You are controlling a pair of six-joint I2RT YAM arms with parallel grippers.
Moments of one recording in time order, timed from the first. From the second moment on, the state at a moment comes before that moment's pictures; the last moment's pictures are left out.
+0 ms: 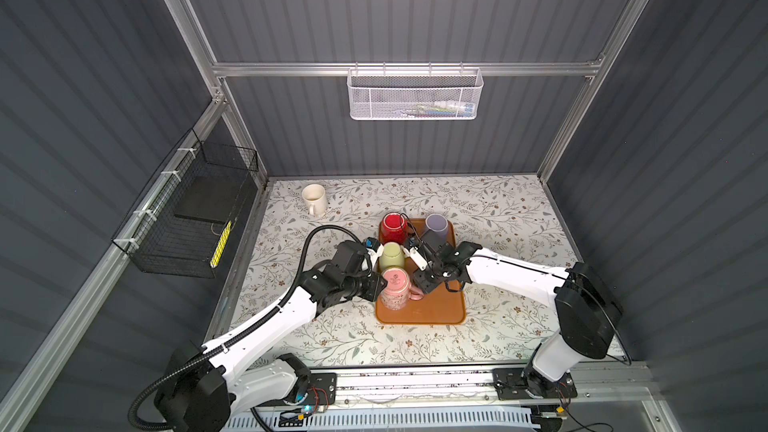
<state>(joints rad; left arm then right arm) -0.70 1.15 0.77 -0.46 0.21 -0.30 0.83 1.64 1.10 -0.60 0.03 0.13</state>
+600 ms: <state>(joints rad) -0.70 1.28 0.77 -0.22 0.14 -0.33 0.86 1.54 0.95 -0.55 -0.07 0.38</state>
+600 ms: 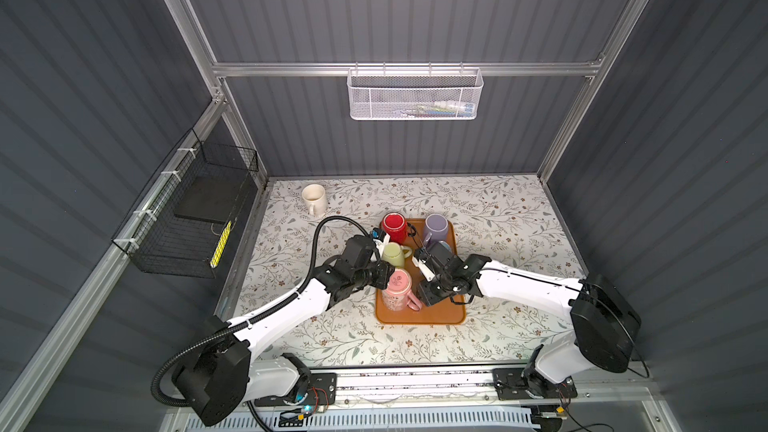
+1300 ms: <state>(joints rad) -0.70 1.27 0.83 -0.26 0.04 -0.34 0.74 1.43 0.93 -0.53 -0.08 0.37</state>
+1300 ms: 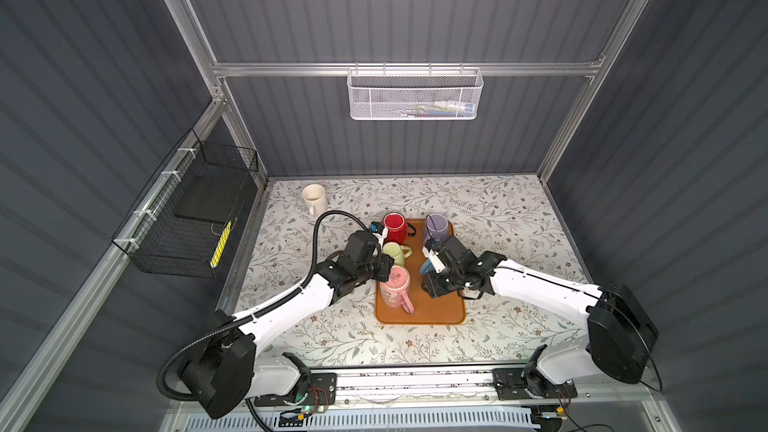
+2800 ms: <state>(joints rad) -0.70 1.24 0.68 -0.29 0.09 -0.46 0.81 1.65 1.14 -0.64 -0.04 0.26</state>
